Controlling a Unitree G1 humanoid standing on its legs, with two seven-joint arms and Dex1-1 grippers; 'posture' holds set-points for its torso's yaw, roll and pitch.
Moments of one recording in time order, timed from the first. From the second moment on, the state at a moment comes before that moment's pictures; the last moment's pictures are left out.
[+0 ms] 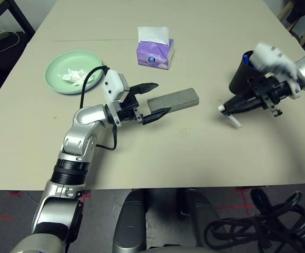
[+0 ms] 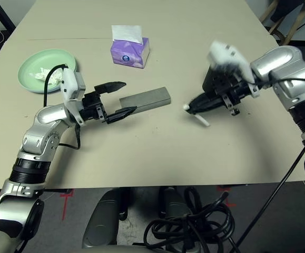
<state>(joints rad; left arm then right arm) -0.56 0.43 -0.06 0.06 -0.35 0.17 -1.00 -1.01 -0.93 0.25 0.30 0.67 0.39 1.45</state>
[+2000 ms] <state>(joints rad) -0.61 0.41 -0.06 0.13 -0.35 0.14 -1.01 -0.94 -0.53 -0.25 0.12 0.35 0.65 0.19</state>
